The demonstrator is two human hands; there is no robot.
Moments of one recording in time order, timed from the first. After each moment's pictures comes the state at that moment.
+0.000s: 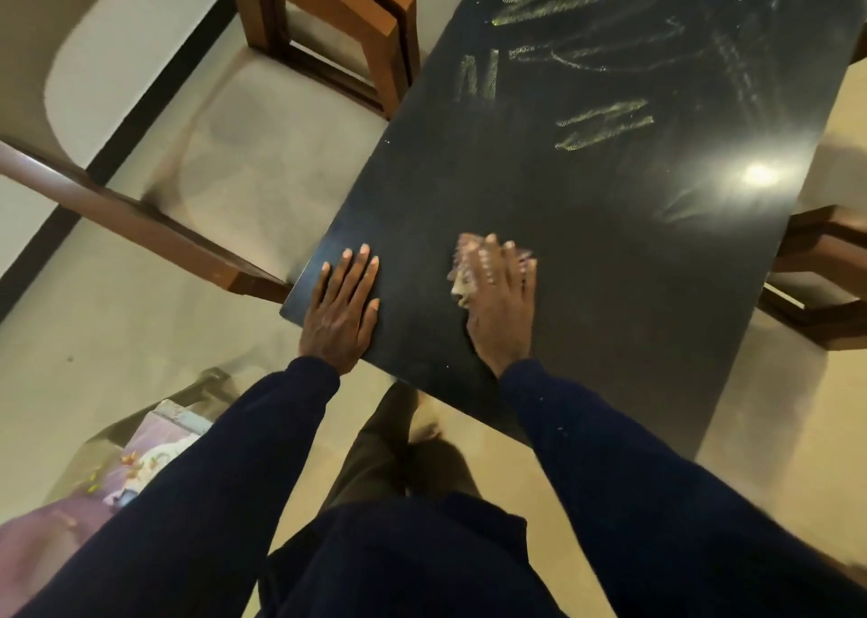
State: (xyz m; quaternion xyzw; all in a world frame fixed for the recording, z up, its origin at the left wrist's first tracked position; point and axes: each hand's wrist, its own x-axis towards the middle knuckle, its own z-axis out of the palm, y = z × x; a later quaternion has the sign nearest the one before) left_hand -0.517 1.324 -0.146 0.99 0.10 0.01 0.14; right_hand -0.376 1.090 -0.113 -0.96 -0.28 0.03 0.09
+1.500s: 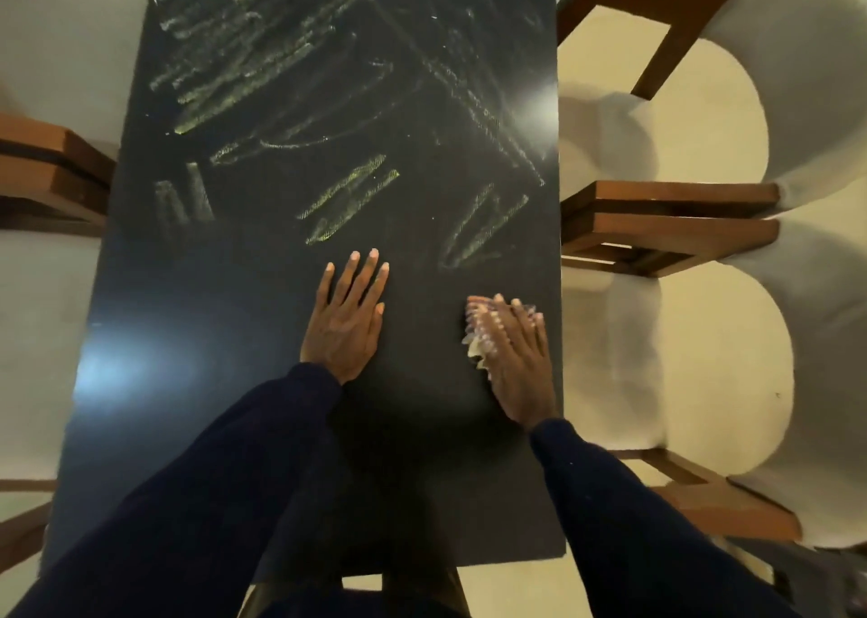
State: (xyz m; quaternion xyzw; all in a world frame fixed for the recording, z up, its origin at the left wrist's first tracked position) left_hand -0.213 1.126 -0.136 0.98 -0.14 -0.01 0.14; right_hand -0.261 0.815 -0.104 -0.99 -0.13 0.03 0.10
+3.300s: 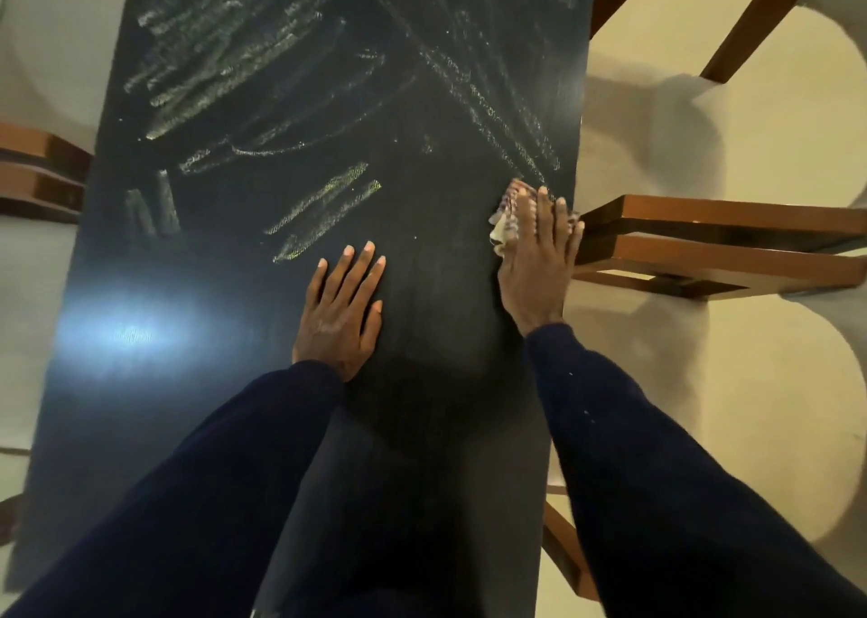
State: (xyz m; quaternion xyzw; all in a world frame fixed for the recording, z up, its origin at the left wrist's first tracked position) left_hand -0.167 1.077 -0.131 0.99 -0.07 0.00 0.15; right_hand -0.053 0.801 -0.118 -1.00 0.00 -0.02 0.07
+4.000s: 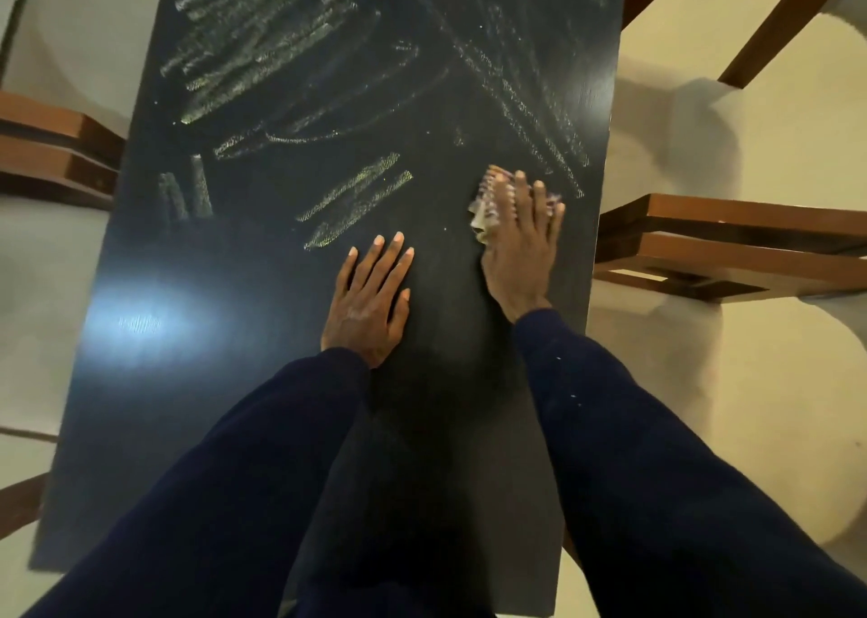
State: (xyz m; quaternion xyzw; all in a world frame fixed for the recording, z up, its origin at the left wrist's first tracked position) left_hand -0.167 1.080 -0.131 0.98 -0.07 0.02 0.18; right_hand -0.049 0.860 -0.121 -0.99 -0.06 -0.02 0.08
